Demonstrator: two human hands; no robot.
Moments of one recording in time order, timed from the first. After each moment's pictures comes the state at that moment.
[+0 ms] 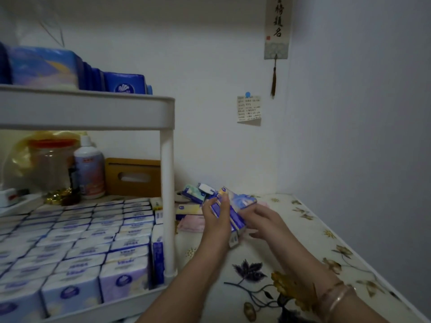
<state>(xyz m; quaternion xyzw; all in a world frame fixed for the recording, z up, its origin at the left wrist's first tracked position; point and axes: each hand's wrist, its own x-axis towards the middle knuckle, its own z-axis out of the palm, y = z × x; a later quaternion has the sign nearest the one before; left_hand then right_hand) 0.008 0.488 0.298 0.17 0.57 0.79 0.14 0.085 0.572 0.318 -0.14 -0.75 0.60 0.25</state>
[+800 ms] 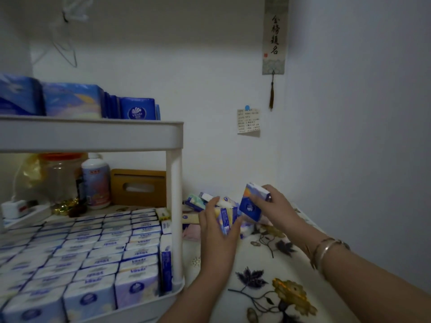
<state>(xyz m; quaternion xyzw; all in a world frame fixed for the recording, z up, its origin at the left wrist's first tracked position) 0.009 0.481 0.289 0.27 0.67 0.69 -0.10 0.050 0.614 0.348 -0.15 -0.83 0.45 0.30</state>
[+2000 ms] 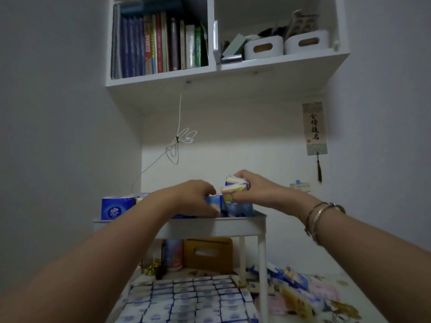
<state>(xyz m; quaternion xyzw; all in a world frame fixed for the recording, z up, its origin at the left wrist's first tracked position) 0.025 0.240 0.583 0.36 0.92 0.09 -0.14 0.068 0.419 0.575 0.09 -0.91 0.35 0.22</state>
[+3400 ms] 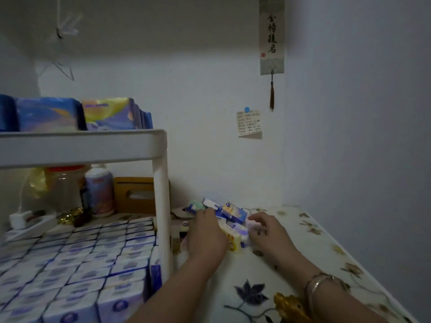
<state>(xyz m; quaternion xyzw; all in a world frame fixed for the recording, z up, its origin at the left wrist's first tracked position) -0.024 0.481 0.317 0.23 0.91 0.34 -0.11 0.050 0.620 0.296 -0.14 -0.86 0.40 0.29</state>
